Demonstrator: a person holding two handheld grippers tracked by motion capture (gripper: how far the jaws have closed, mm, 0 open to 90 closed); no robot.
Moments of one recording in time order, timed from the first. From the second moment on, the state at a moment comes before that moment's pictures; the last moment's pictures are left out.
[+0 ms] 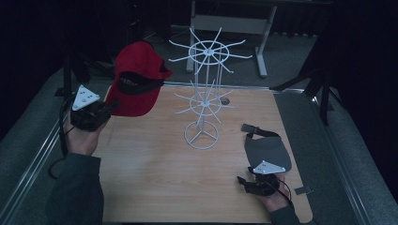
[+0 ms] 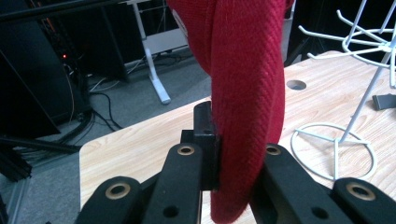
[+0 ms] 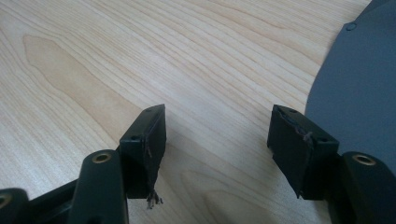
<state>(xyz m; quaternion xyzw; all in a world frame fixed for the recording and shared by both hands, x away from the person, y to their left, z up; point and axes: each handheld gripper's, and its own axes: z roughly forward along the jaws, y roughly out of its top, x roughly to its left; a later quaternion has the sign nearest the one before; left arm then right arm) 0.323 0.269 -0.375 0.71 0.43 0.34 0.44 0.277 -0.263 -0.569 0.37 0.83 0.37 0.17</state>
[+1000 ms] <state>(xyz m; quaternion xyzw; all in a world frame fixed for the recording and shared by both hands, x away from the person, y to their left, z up) 0.326 0.266 -0.354 0.70 0.42 0.36 0.46 0.277 -0.263 -0.569 0.37 0.83 0.37 0.17</state>
